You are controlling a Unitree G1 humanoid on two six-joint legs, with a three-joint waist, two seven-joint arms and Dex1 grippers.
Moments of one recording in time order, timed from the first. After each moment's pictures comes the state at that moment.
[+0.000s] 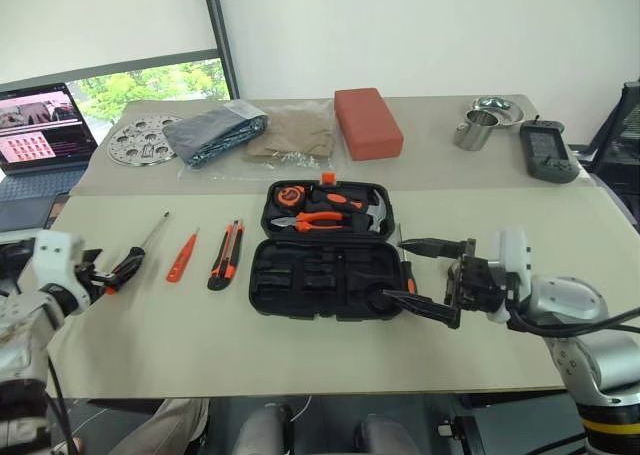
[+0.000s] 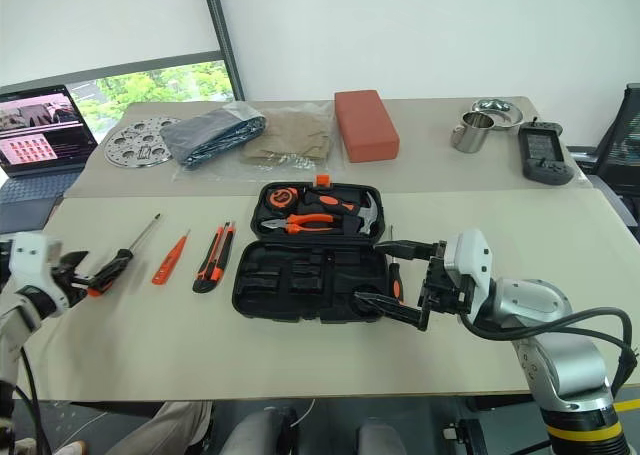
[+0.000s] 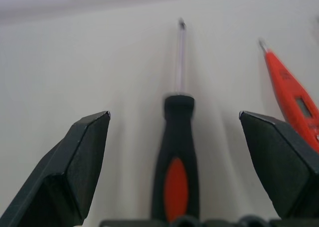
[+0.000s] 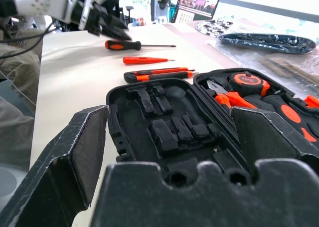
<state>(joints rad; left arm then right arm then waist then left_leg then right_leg) -0.28 0.82 0.28 0.55 -0.33 0.35 -0.77 -0.11 -0.69 -0.09 -0.46 0.61 0.33 1.00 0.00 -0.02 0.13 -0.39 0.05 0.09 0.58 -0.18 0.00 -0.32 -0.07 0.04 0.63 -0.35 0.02</state>
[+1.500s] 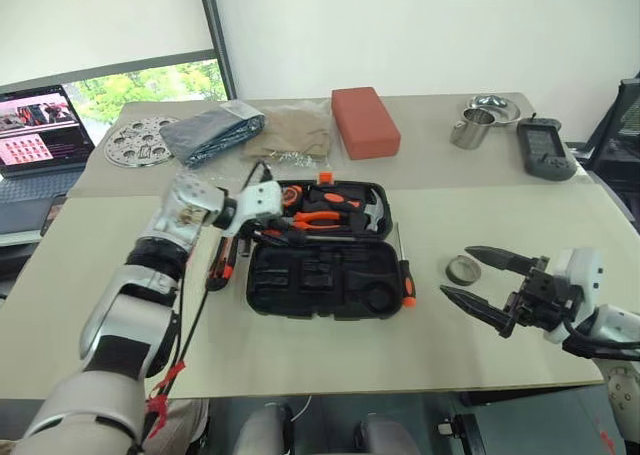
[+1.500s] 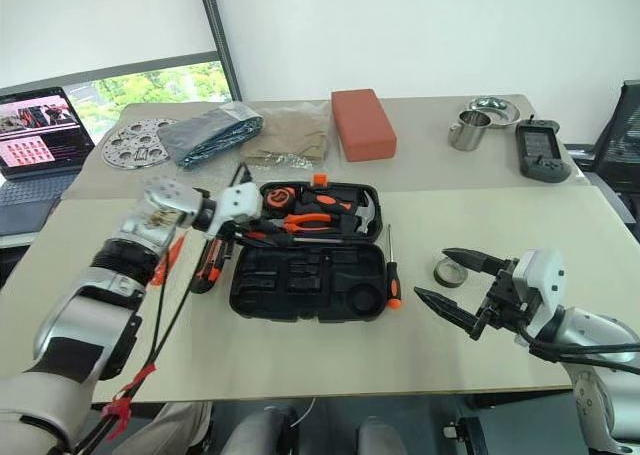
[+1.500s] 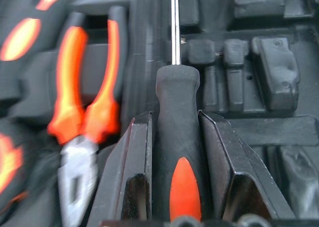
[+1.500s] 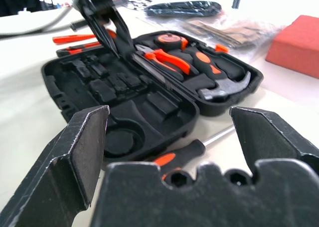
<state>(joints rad) -0.99 0.50 -0.32 0.84 0.08 -0.12 -1.39 0.14 -0.71 -0.37 -0.38 0.61 0.25 0.99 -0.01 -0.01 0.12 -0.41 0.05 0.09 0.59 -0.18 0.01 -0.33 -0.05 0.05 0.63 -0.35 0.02</state>
